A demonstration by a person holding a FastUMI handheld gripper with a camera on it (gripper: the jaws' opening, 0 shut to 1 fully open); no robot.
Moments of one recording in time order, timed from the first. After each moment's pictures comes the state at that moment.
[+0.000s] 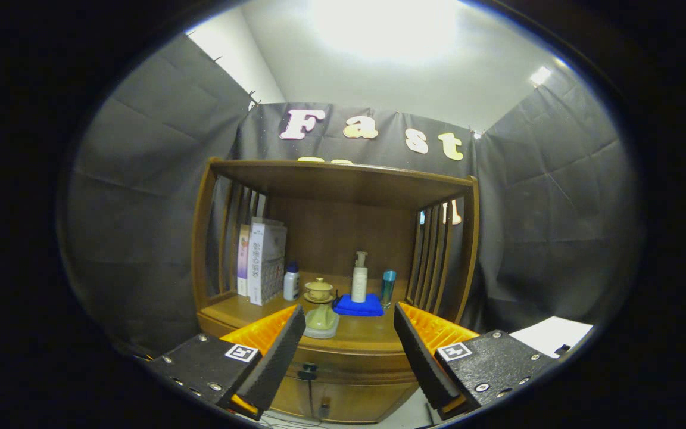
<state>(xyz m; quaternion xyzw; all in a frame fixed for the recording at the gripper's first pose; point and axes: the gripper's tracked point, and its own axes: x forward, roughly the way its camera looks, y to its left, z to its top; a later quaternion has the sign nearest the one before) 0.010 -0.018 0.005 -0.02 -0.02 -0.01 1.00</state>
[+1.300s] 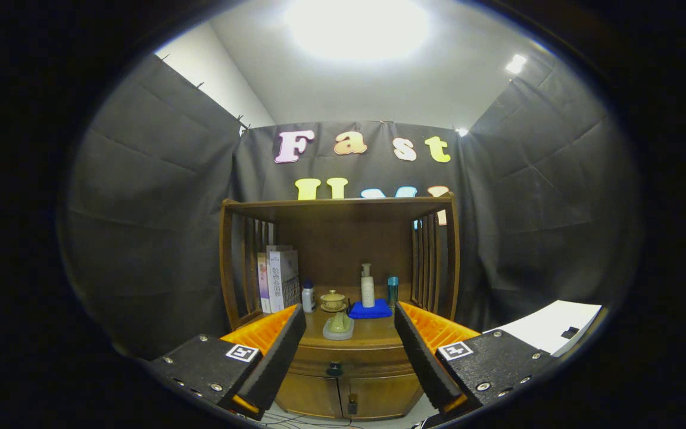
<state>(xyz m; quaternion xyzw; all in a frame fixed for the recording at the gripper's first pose) -0.055 -0.015 0.044 0.01 -0.06 -0.02 1.00</state>
